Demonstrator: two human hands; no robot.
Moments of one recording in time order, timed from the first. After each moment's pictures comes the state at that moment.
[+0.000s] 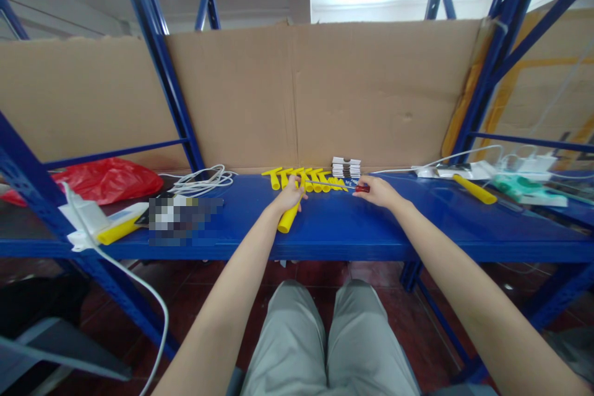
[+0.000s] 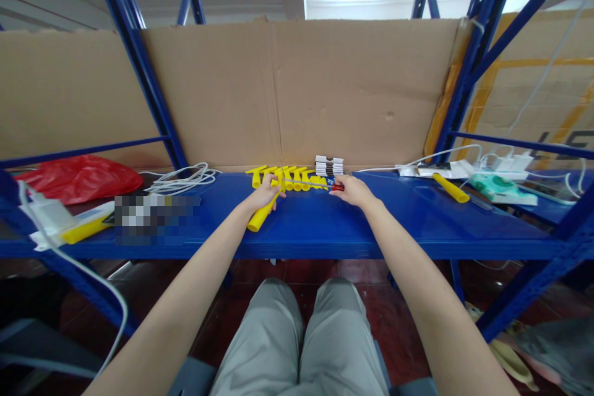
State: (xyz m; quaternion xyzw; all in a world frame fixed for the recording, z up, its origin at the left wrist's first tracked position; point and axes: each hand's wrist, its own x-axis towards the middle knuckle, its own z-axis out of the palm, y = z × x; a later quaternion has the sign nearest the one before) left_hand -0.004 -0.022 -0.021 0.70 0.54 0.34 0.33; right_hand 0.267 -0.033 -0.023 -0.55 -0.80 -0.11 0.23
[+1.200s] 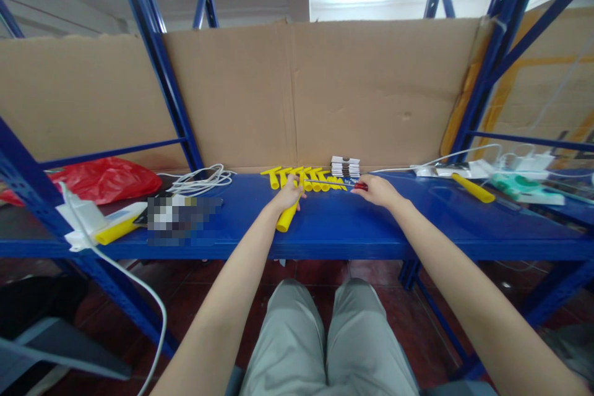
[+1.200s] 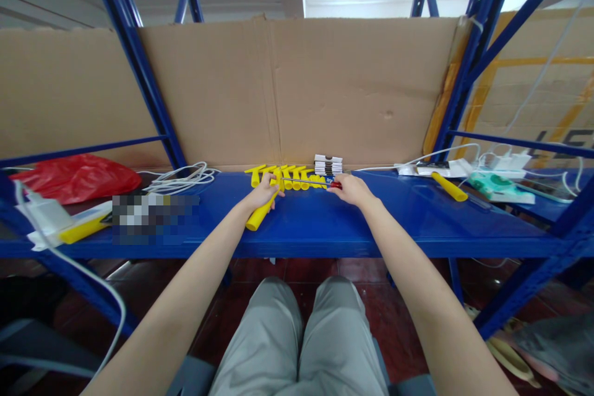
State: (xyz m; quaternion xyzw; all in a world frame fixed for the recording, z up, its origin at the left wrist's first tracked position) left_hand -0.004 -0.027 -0.019 0.69 0.55 0.34 0.33; right_hand 0.258 -0.046 -0.013 -0.58 -0.78 -0.15 0.17
